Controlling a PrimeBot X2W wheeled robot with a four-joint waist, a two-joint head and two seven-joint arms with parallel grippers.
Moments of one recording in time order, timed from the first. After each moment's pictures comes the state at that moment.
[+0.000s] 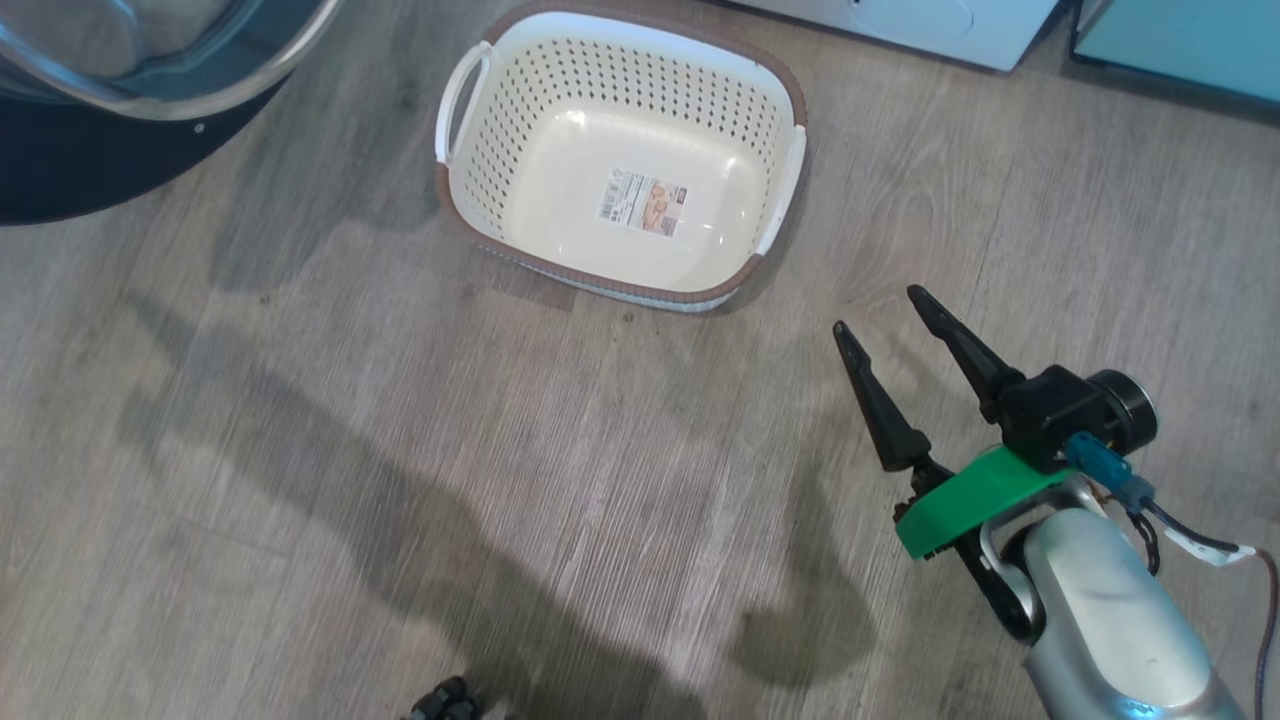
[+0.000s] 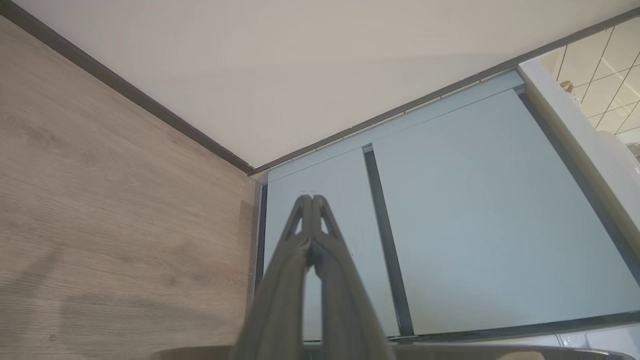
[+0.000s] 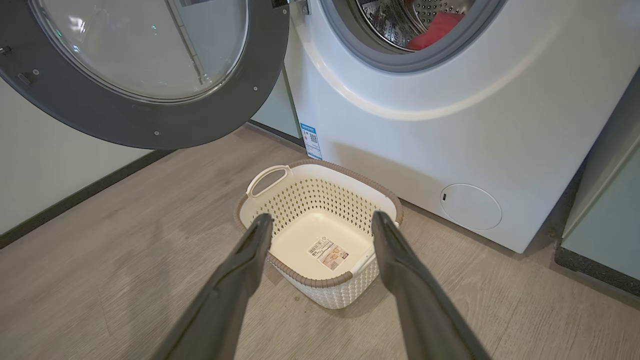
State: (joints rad) left arm -1.16 0.51 1.00 1.23 -0.74 -0.07 -0.05; right arm -0.28 -0.16 0.25 0.28 0.15 0.13 -0.26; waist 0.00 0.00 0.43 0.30
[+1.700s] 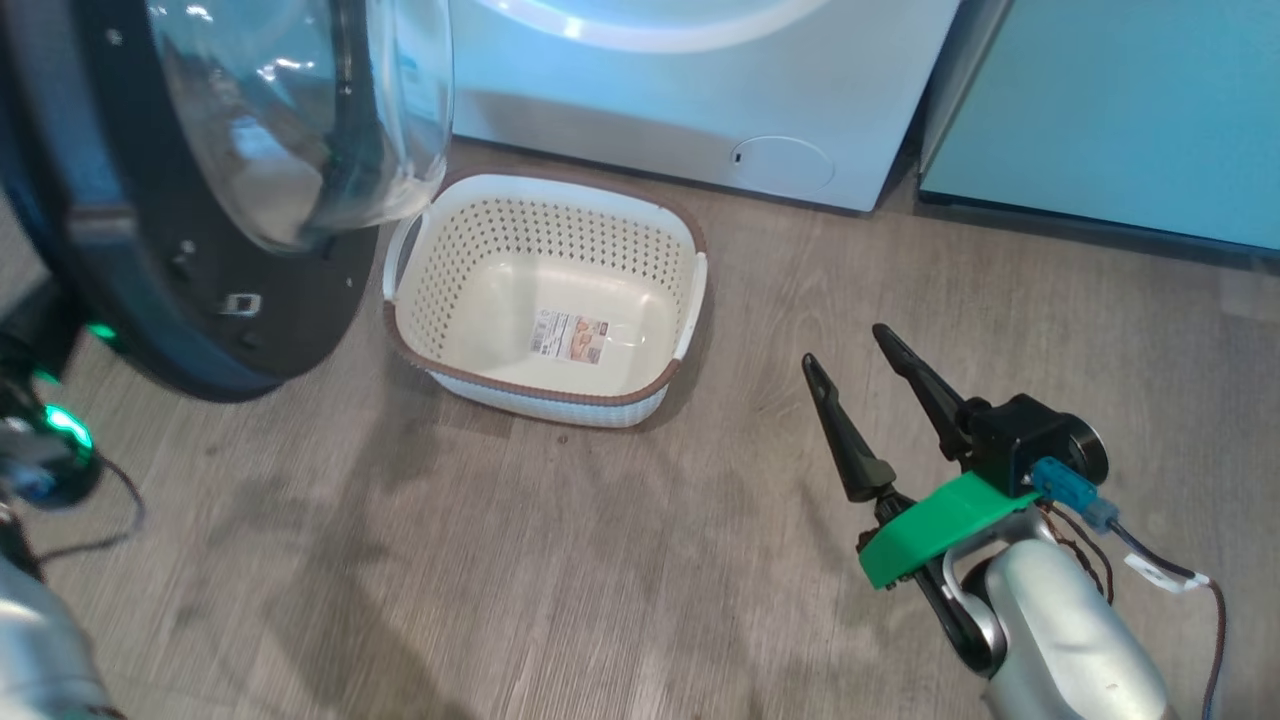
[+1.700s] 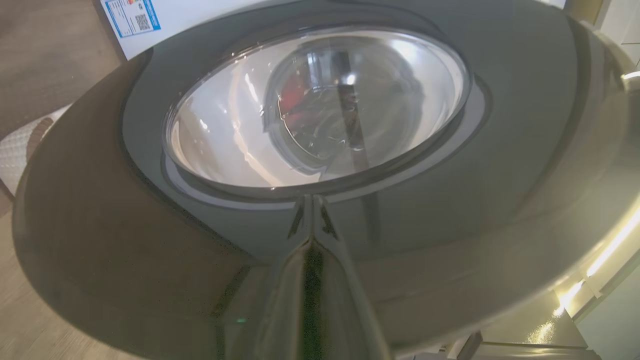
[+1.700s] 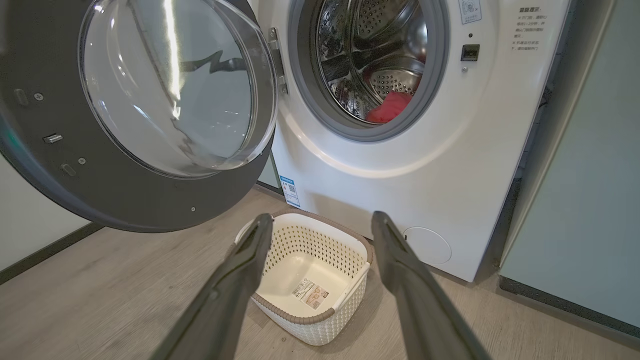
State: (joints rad) left arm -0.72 0.18 0.74 0.73 -1.19 -0.12 0.90; right arm -0.25 -0.08 0.26 0.32 0.19 0.13 -0.26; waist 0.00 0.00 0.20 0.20
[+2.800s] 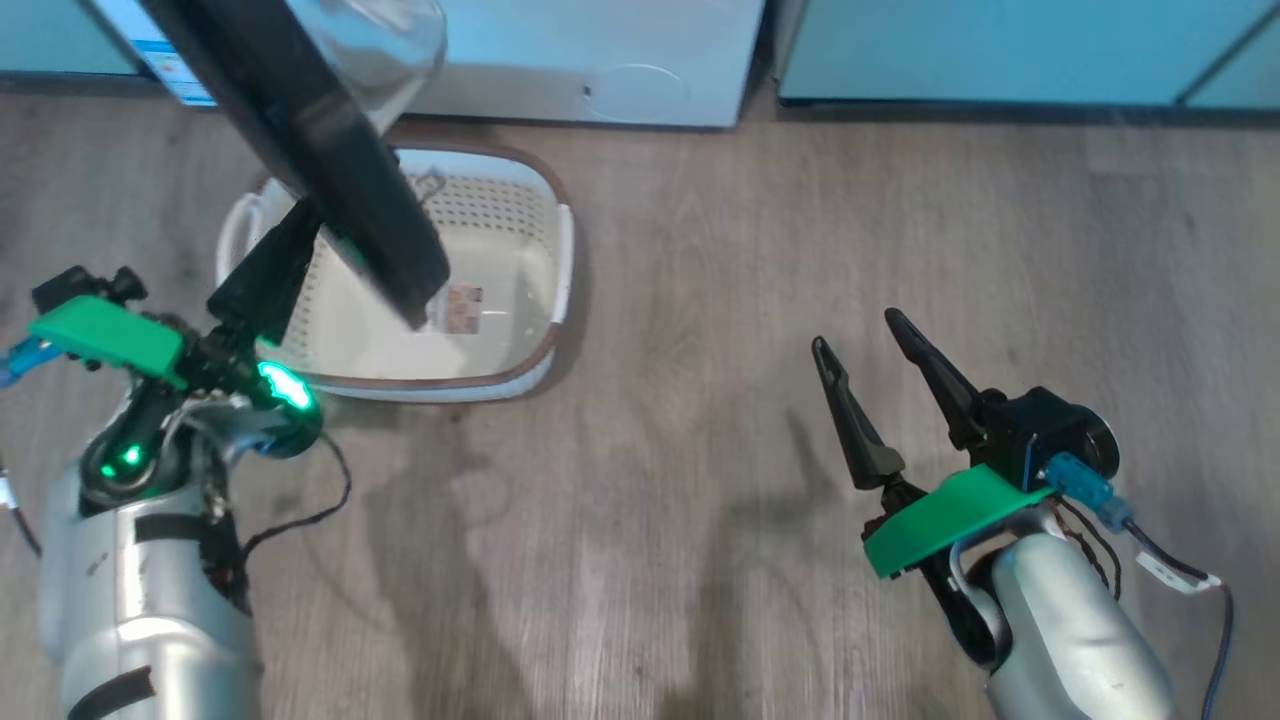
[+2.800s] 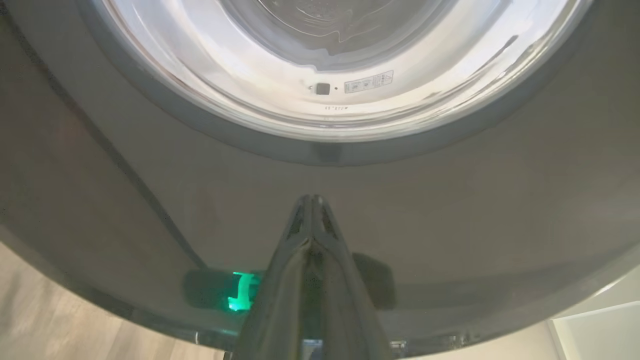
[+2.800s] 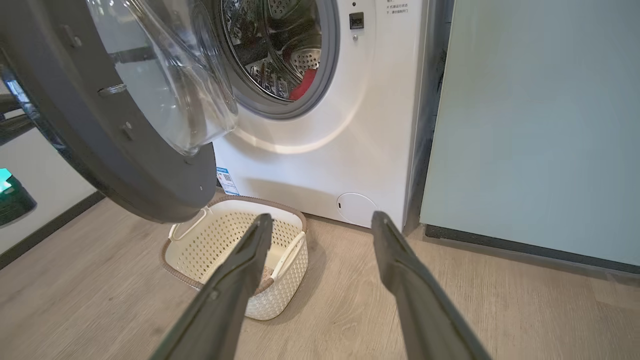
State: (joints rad) left arm -0.57 0.03 0.31 0.54 -1.58 -0.12 0.68; right arm -0.24 -0.07 0.22 0.28 0.17 0.13 -0.26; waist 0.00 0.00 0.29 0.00
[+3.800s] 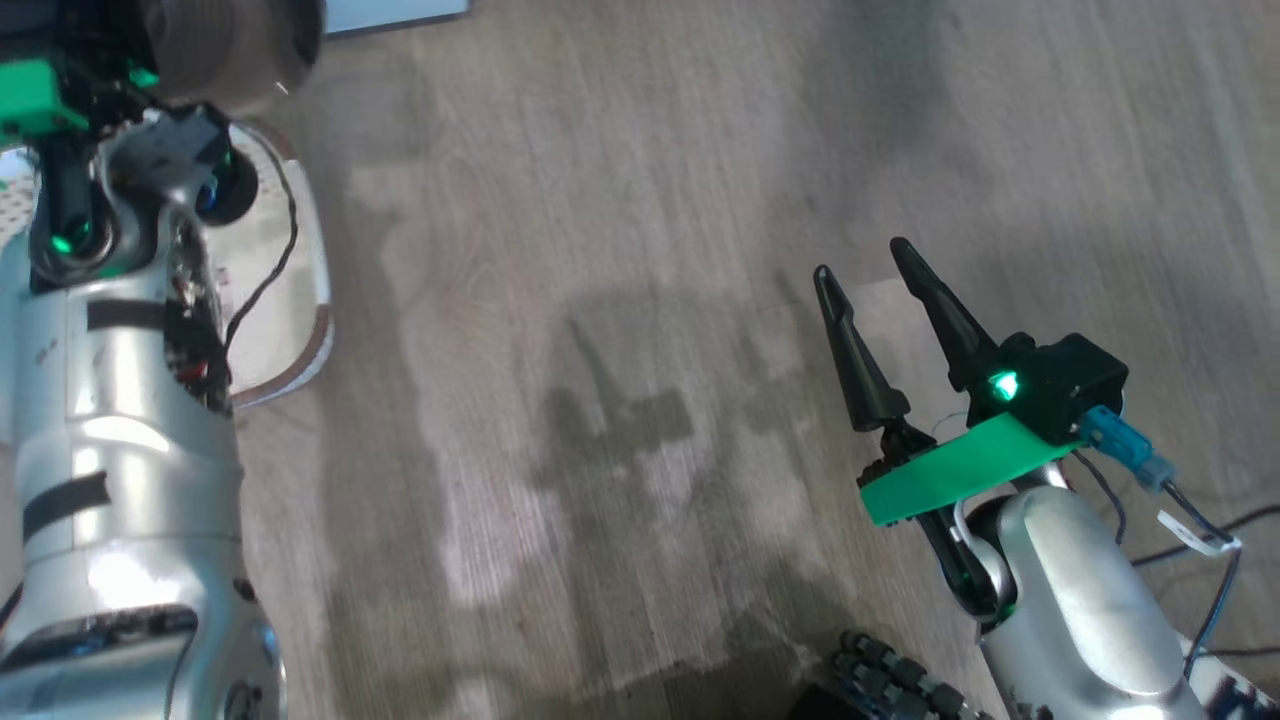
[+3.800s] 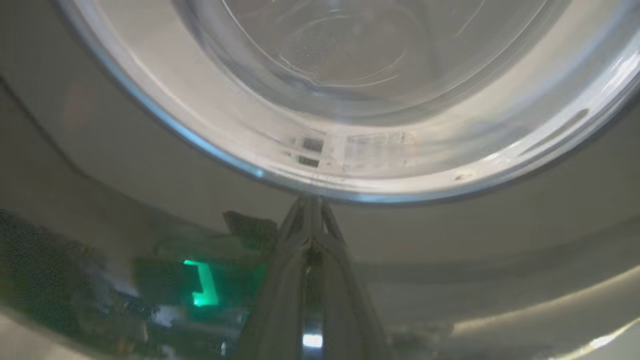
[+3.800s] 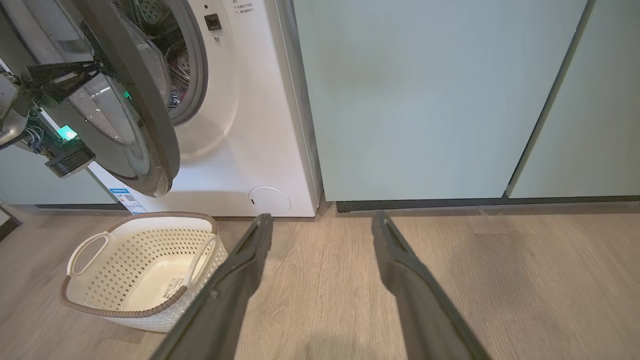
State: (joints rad) left arm -0.92 0.04 0.21 0.65 -1.66 -0.12 0.05; right arm -0.30 -0.06 0.23 0.21 0.27 0.13 -0.26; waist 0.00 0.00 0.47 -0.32
